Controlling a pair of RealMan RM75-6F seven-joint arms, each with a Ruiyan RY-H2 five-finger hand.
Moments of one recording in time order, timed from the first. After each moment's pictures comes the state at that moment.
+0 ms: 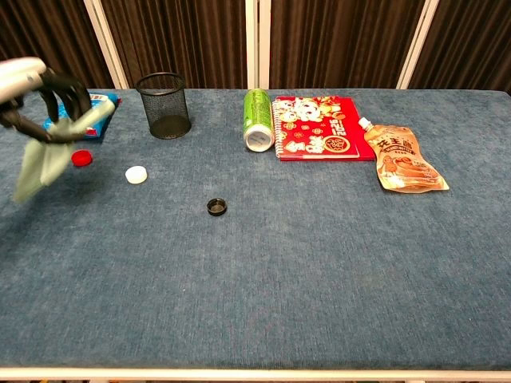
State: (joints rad) left arm -0.62 -1.64 -0.05 -0.79 1.55 1.17 -0.54; right arm 0.06 -1.06 0.12 -1.66 -1.49 1.59 -0.15
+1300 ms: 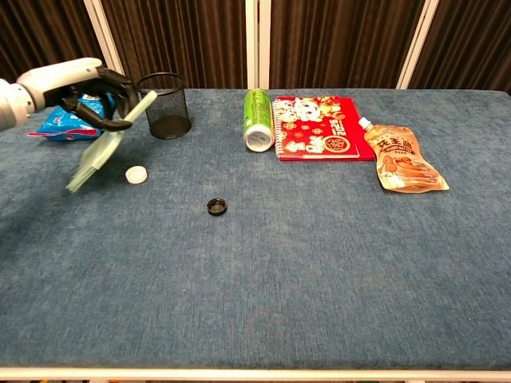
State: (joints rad) left arm -0.81 -1.89 0.07 -0.22 1.66 1.03 -1.22; right arm -0.03 -1.05 0.10 -1.80 -1.54 1.70 -0.30
